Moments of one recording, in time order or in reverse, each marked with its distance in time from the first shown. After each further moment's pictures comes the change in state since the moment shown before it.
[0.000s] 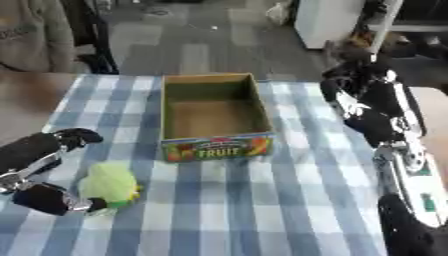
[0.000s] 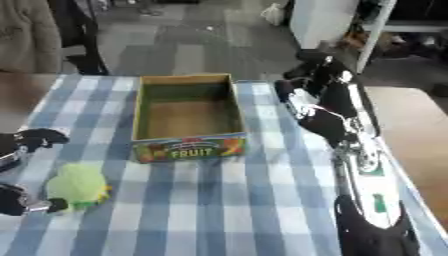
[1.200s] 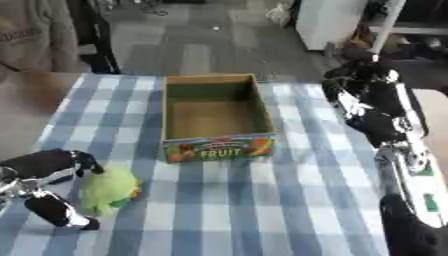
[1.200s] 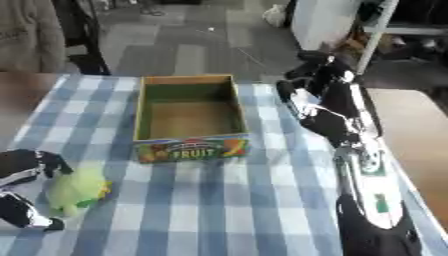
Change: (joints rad) left arm -0.032 0.035 -0.073 0.116 -0.073 -0.052 -0.025; right arm -0.005 0.000 0.000 0.003 0.000 -0.003 0.004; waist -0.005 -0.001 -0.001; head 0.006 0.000
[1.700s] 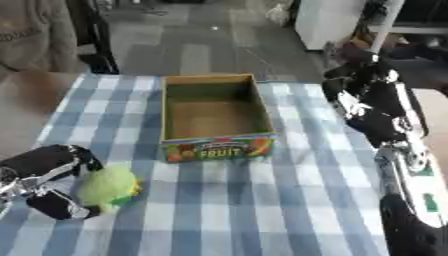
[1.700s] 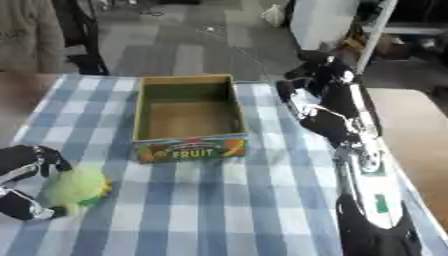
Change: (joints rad) left arm 0.000 -0.002 -0.007 0.012 0.019 0.034 0.094; right arm 0.000 0.000 0.000 0.000 0.000 0.002 0.002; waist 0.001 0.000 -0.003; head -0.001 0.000
